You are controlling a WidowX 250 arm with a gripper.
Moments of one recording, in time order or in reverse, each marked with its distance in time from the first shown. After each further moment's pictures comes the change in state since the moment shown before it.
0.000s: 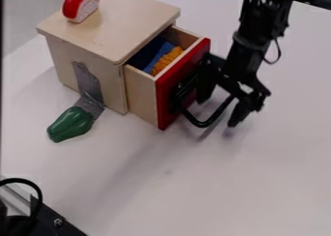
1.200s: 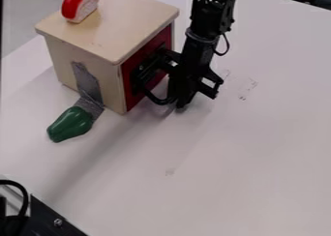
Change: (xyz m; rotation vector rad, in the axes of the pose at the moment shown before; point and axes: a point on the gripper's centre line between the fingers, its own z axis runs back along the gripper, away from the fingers) arm -0.016 0.077 -0.020 0.009 0.058 0.176
